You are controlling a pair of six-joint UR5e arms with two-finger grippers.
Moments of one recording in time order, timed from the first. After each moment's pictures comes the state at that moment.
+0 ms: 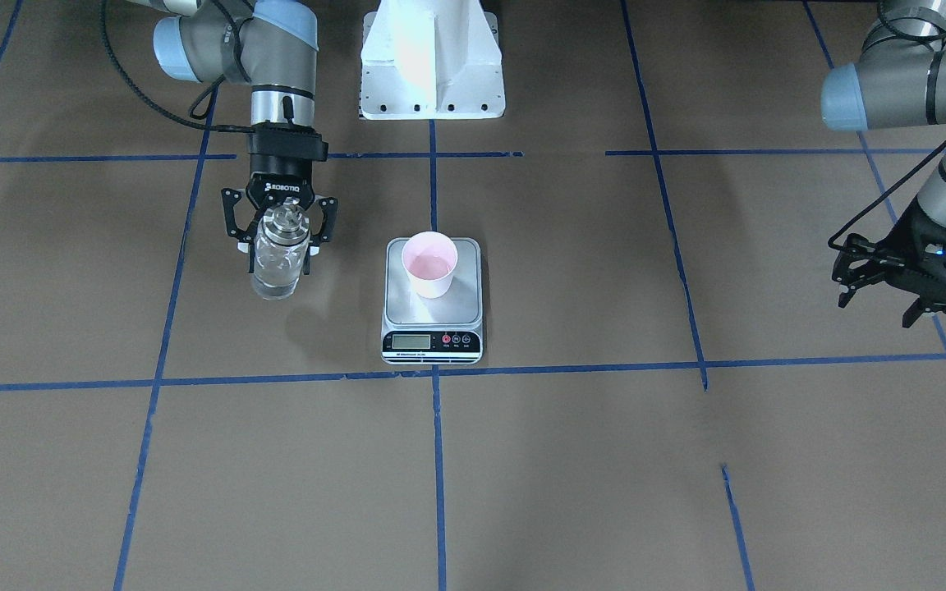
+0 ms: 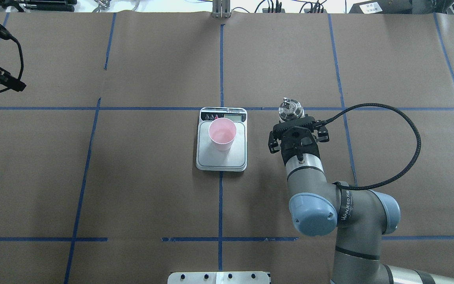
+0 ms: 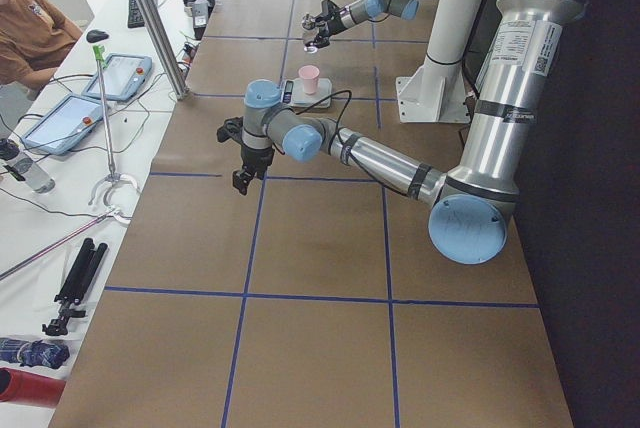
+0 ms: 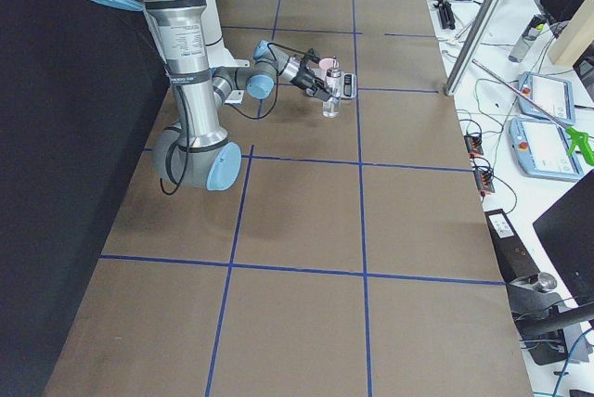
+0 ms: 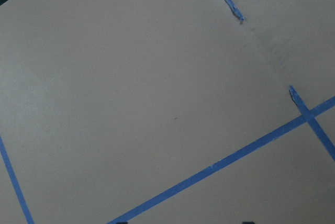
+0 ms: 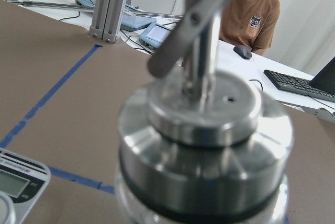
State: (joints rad) left arm -1.12 -1.77 -1.74 -1.79 -2.04 -0.16; right arm 0.27 -1.23 1.87 -1.35 0.75 1.05
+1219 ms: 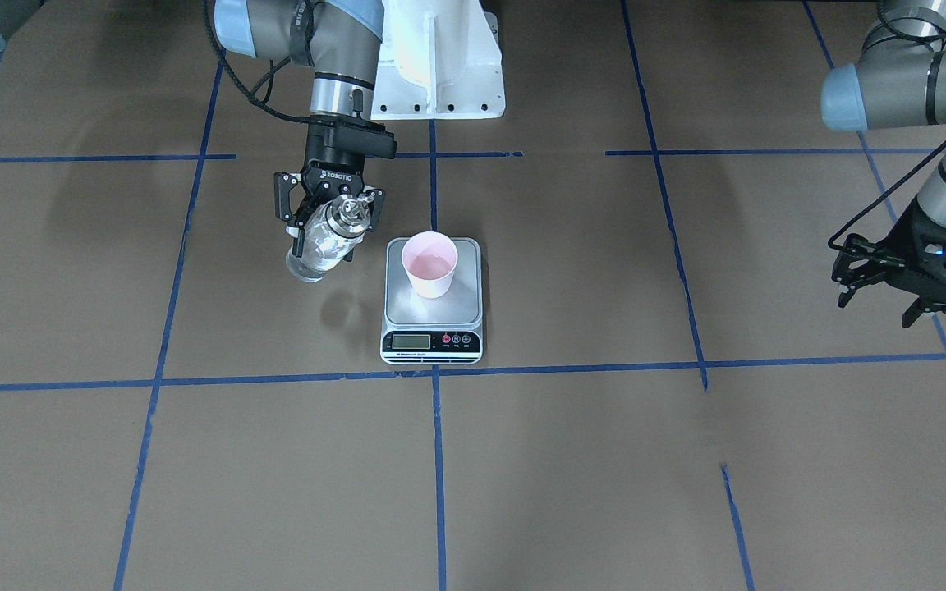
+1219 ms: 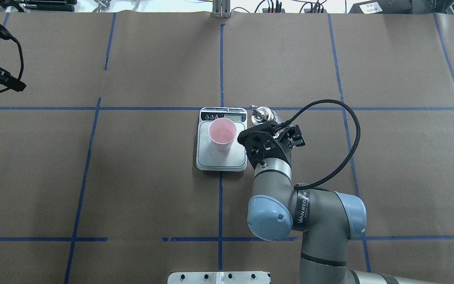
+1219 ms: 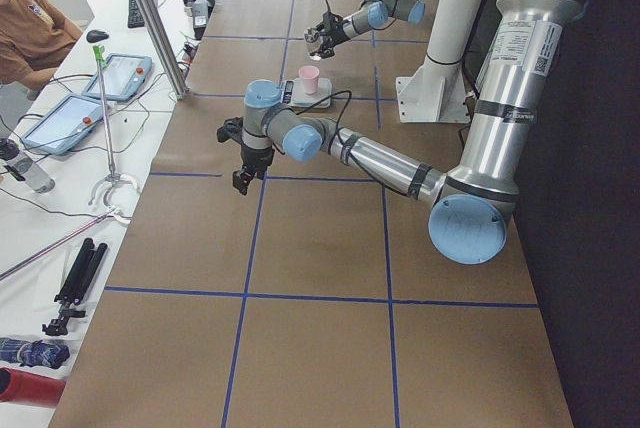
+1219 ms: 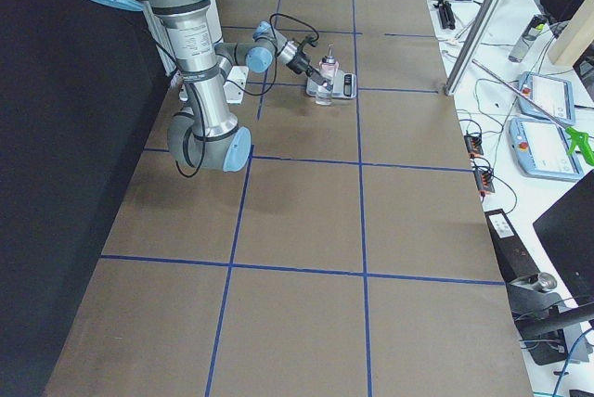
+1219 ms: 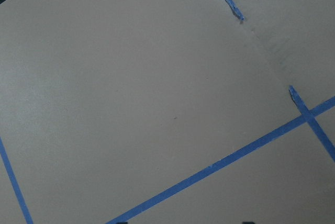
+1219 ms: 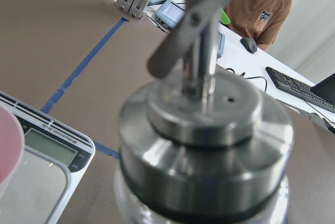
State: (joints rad) left arm -1.12 -1.77 -1.74 -1.79 -2.04 -0.17; right arm 0.24 -1.06 1.85 -1.72 0.77 1.01
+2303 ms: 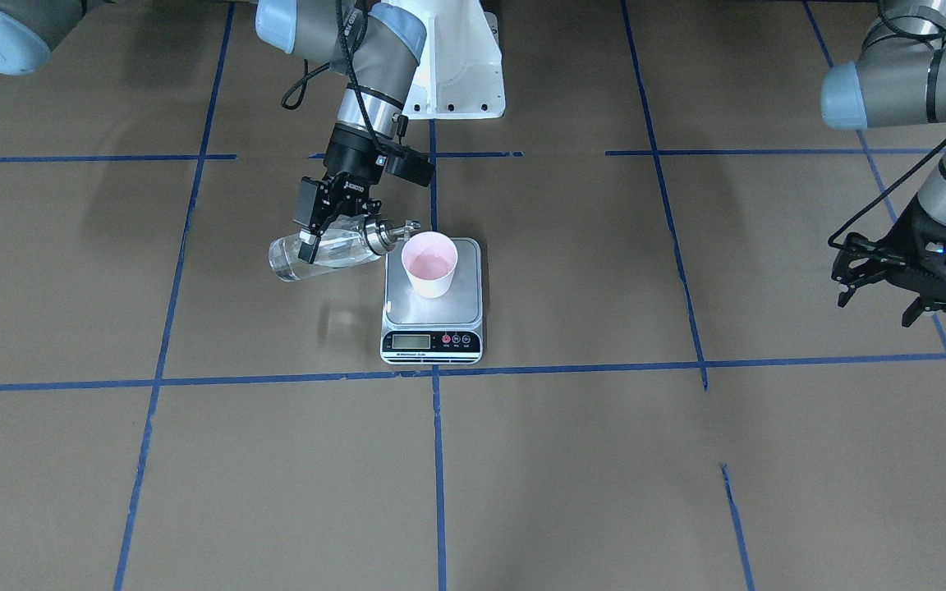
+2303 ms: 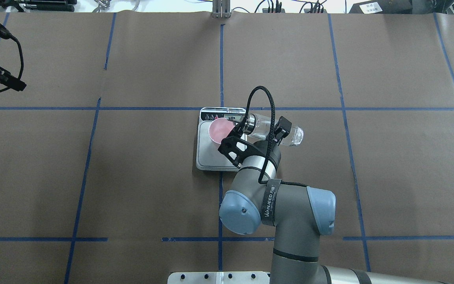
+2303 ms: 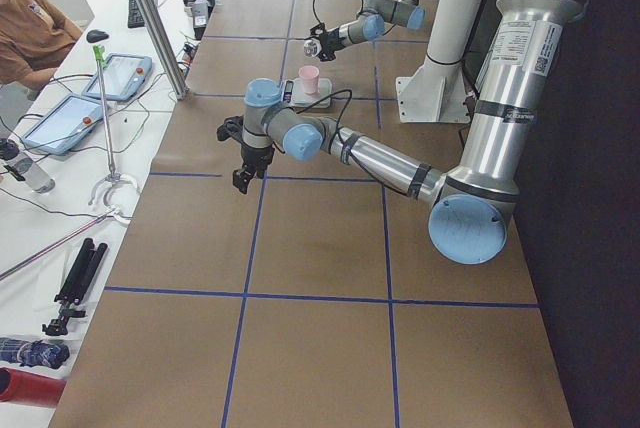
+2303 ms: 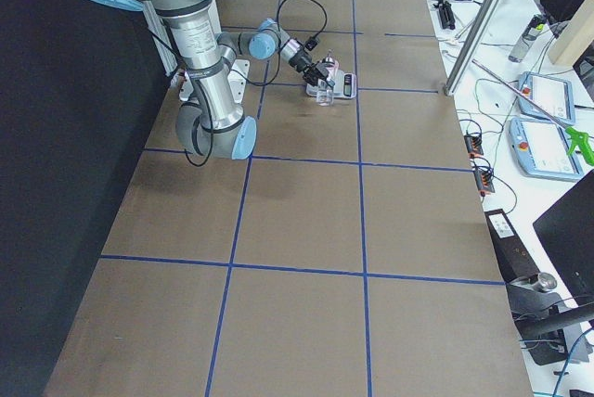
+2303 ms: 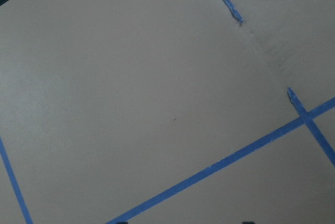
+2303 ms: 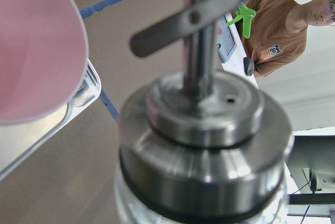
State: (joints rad) left arm -1.12 -1.77 -1.75 -1.78 -2.05 -0.17; right arm 0.25 -0.94 1.76 -1.97 0.76 0.62
